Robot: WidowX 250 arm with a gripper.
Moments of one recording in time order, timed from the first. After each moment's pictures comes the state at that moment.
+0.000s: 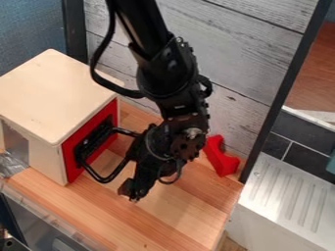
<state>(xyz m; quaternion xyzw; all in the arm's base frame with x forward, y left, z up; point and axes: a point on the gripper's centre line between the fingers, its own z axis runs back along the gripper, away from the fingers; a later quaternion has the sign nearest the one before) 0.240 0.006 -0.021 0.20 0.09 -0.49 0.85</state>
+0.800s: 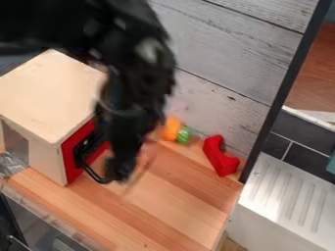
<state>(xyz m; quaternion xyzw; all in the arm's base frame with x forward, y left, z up) 0.192 -0.007 0.092 0.13 -0.06 -0.31 0.94</state>
